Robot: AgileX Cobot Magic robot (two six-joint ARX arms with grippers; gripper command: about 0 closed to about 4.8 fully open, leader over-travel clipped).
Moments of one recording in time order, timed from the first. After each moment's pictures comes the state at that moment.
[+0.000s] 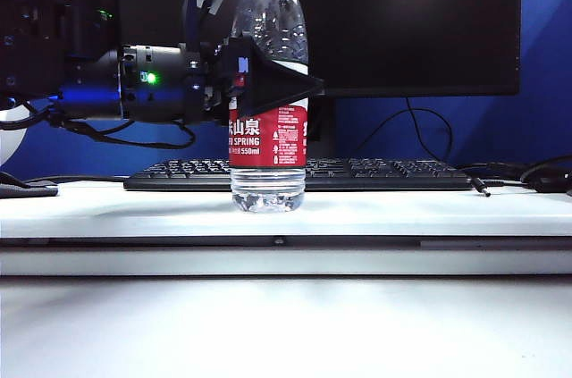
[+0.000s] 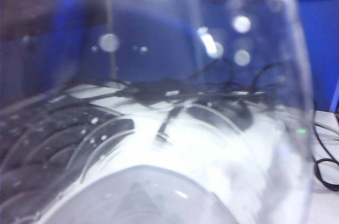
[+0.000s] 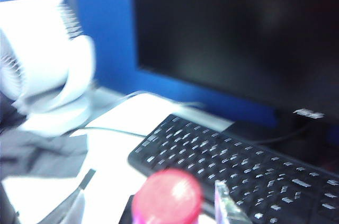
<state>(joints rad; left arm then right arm) -0.54 1.79 0.67 1.19 0.69 0.02 1.00 1.24 0.84 0.40 0.45 0.00</state>
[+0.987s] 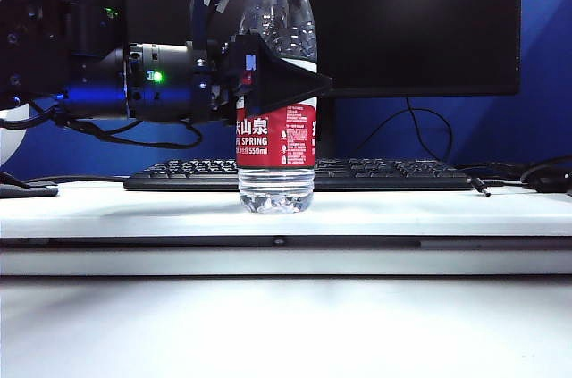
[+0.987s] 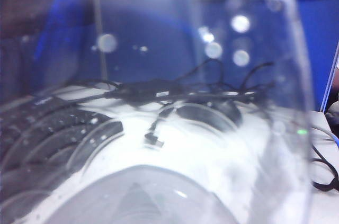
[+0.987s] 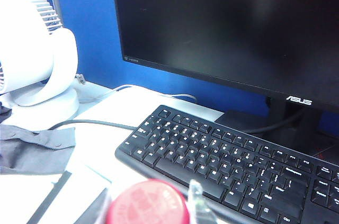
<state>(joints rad) -0.57 1.79 0.67 1.19 0.69 0.02 0.97 1.27 0.84 0.40 0.45 0.02</state>
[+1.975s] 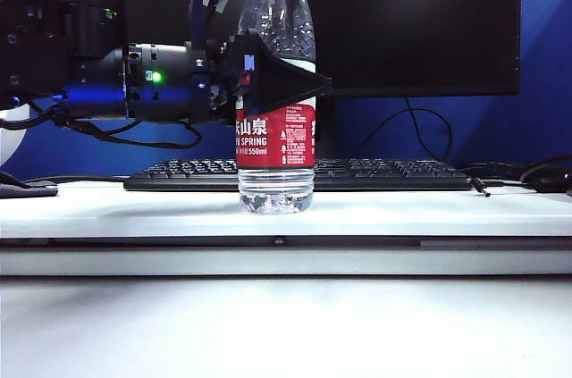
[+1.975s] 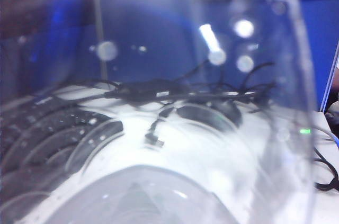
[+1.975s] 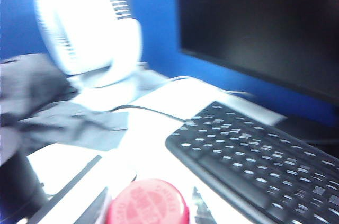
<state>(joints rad) -0.56 1.79 0.67 1.19 0.70 0.02 0.78 1.23 0.84 0.31 -0.05 0.04</state>
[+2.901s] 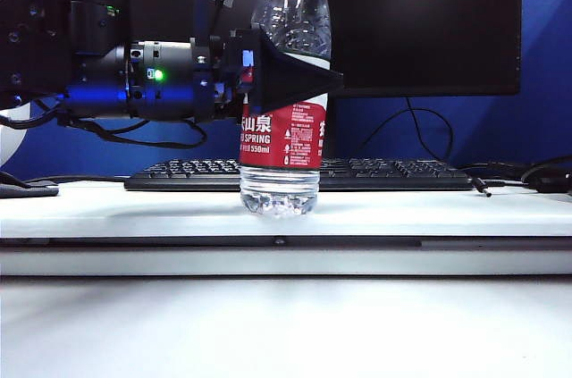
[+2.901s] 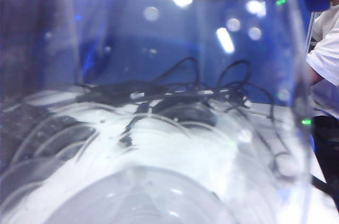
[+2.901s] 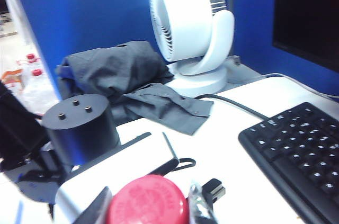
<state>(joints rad) -0.57 1.79 0.67 1.19 0.74 0.03 0.51 1.23 0.85 0.26 -0.74 0.02</state>
